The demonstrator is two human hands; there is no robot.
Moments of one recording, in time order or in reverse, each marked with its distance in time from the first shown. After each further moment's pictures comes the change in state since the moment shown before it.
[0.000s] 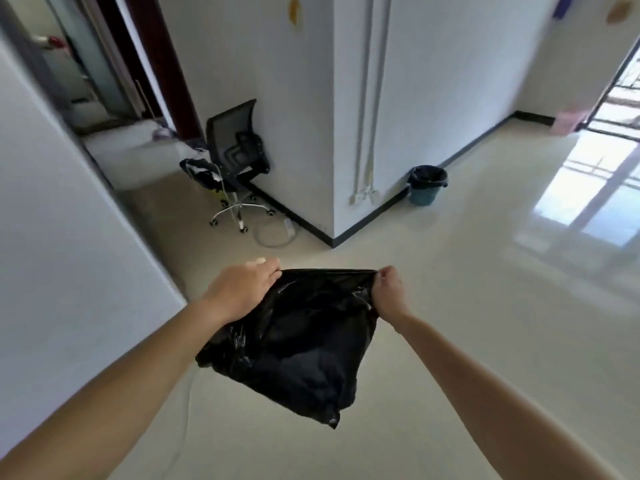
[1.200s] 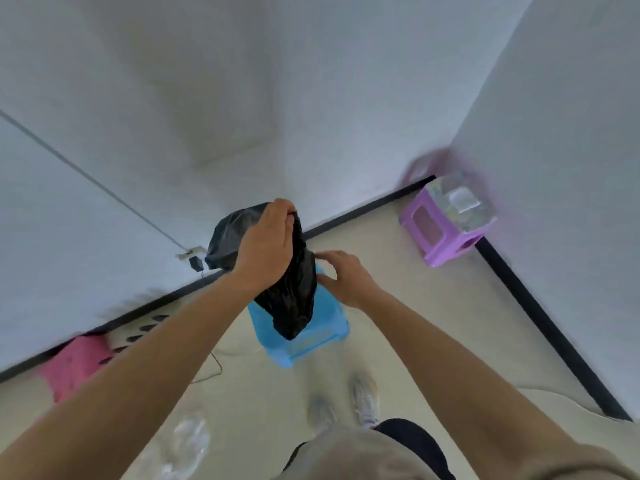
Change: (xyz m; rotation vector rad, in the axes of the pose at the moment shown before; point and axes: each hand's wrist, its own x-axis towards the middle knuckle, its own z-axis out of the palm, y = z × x) left_hand -0.912 -0.113 -0.078 0.093 0.802 -1.937; right_hand -0.807 -0.102 0.610 -0.683 -1.955 -1.426
